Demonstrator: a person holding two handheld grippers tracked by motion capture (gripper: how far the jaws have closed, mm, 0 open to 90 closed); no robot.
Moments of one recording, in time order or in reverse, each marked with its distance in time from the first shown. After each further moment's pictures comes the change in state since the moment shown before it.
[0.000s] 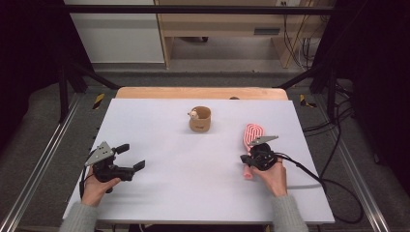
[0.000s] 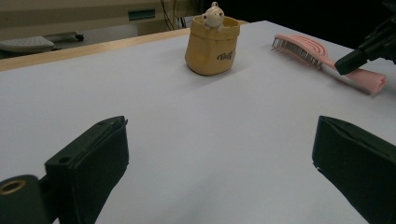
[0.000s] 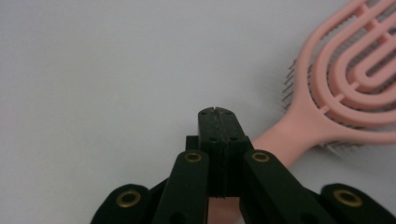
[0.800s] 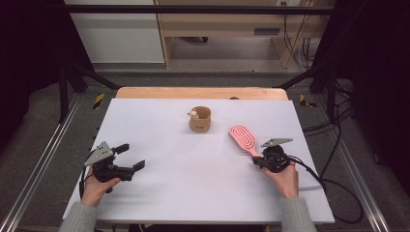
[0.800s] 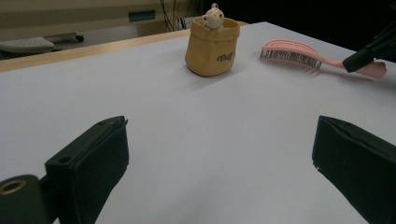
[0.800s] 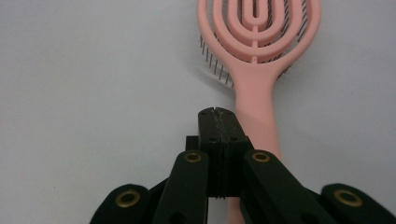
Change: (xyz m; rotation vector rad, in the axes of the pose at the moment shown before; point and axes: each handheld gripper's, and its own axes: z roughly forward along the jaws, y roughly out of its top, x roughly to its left) left arm 0.000 0.000 0.000 -0.002 0.001 -0.001; right arm -0.023 -0.020 -0.017 -0.009 -0.040 0.056
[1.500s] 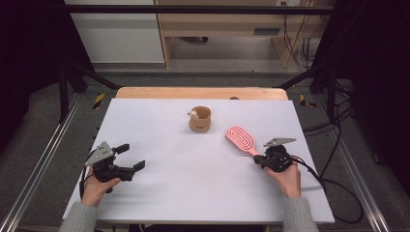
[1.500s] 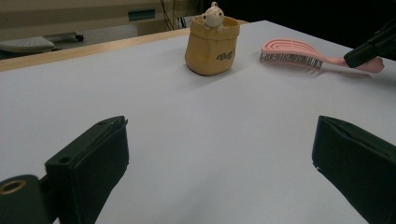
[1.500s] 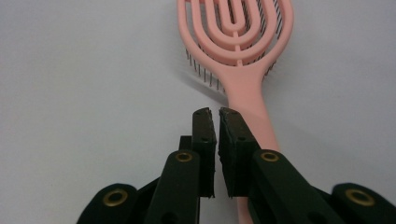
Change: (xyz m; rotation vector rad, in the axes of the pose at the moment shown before) left arm -0.001 0.000 0.001 0.004 0.000 0.002; right arm -0.004 0.000 -0.006 -0.027 0.010 -0.007
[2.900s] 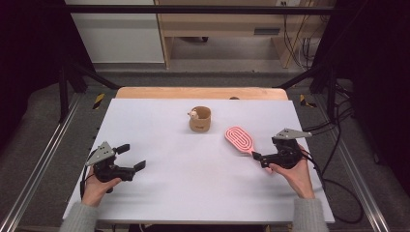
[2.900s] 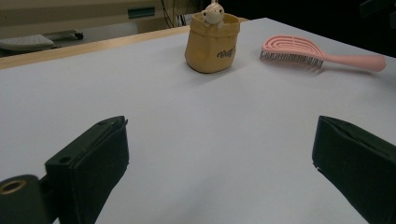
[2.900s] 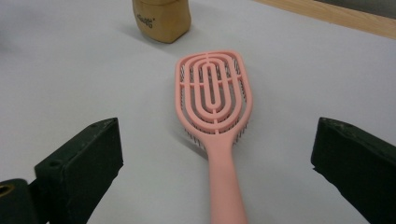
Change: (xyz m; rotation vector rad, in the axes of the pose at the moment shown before) left arm 0.000 -0.001 0.002 0.008 0.000 0.001; right arm -0.004 0.022 -0.039 -0.196 -0.004 -0.038
